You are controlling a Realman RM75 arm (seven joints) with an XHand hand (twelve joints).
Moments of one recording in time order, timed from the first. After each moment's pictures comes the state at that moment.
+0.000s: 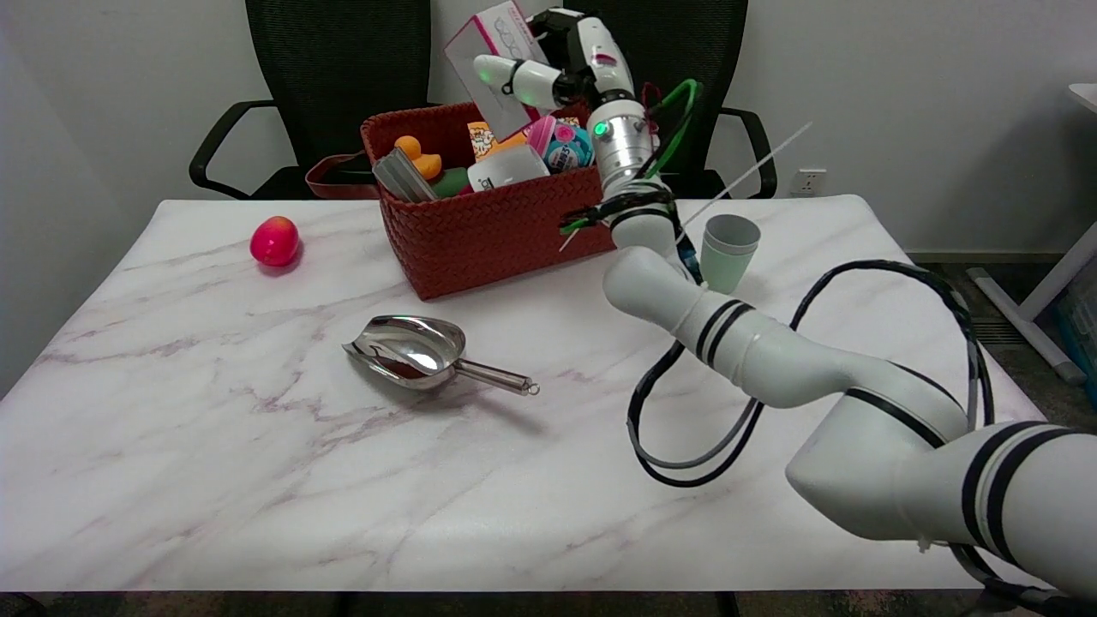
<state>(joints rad) 0.86 -1.42 -2.21 0.74 1.30 0.72 0.14</state>
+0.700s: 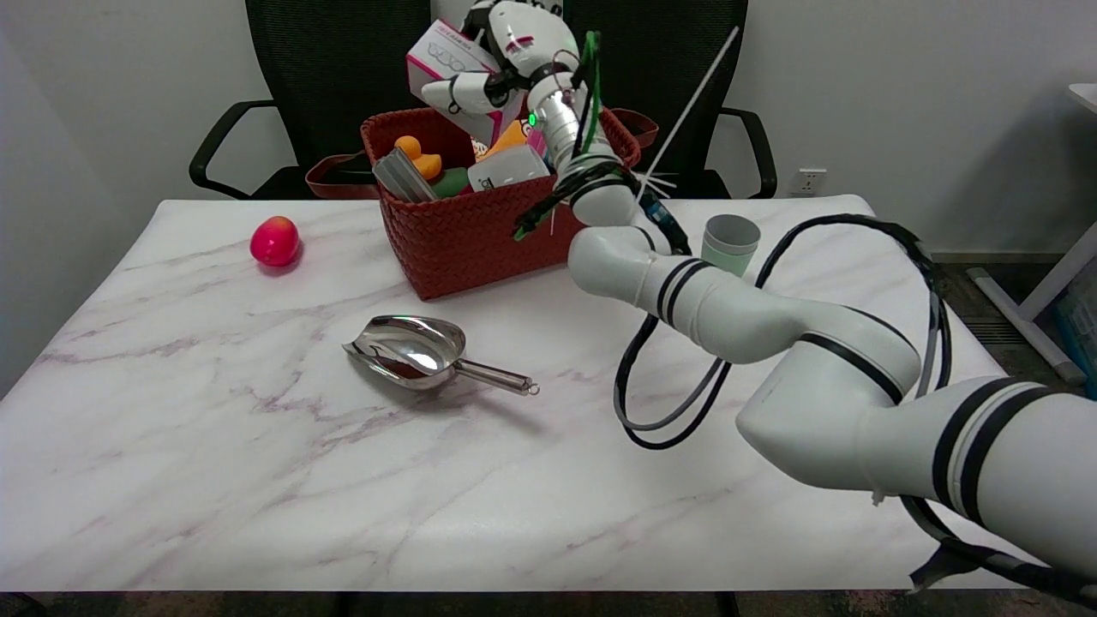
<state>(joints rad) 1.04 -1.54 -2.23 0.41 0.91 0.67 0.01</state>
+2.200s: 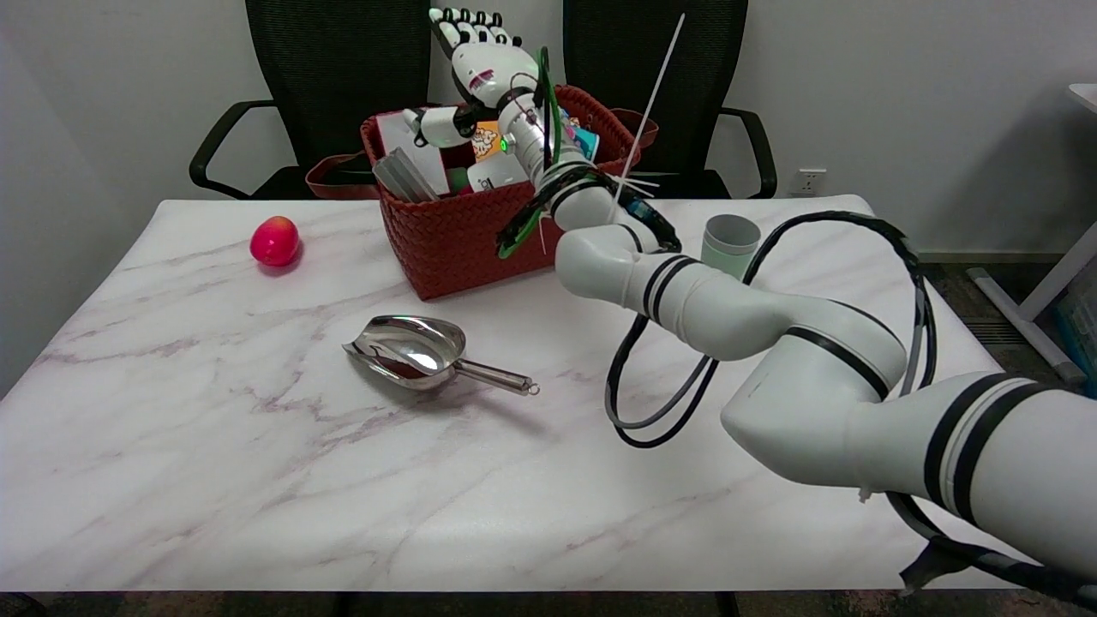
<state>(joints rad) 1.08 -1.58 -2.21 0.34 0.79 0.51 -0.06</state>
